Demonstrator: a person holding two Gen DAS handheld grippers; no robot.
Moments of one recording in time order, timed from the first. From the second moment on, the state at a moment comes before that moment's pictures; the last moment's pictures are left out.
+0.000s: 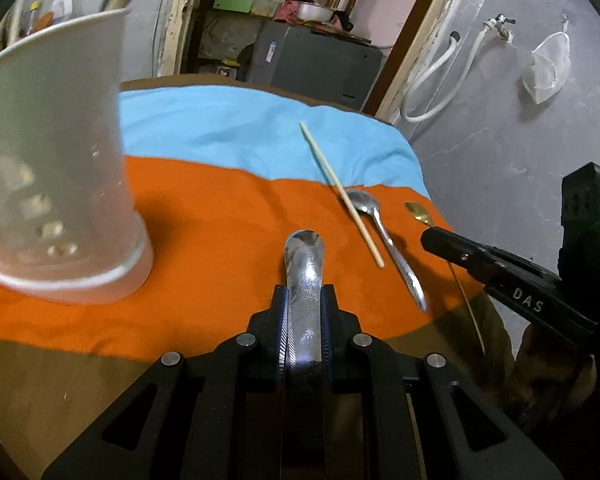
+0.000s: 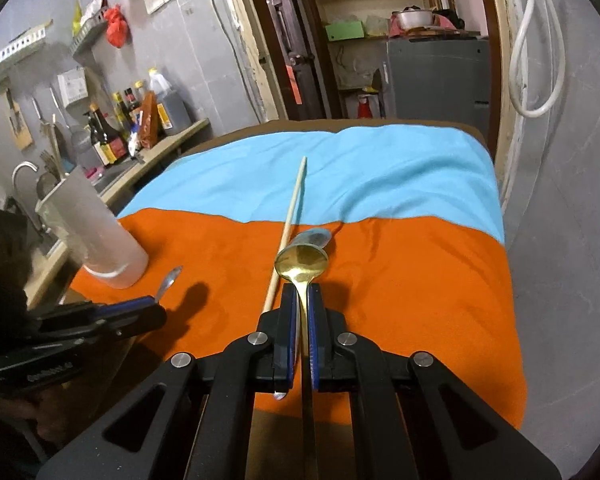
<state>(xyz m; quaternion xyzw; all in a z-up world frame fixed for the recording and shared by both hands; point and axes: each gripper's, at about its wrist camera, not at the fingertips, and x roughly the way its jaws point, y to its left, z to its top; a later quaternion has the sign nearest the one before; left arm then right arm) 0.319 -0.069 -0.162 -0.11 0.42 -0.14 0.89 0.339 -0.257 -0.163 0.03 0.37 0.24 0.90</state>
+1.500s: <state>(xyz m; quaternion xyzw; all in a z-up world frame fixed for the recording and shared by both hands) 0.243 -0.043 -0.113 -0.12 0.21 -0.13 0.96 0.271 -0.231 -0.126 0.10 0.18 0.30 0.93</state>
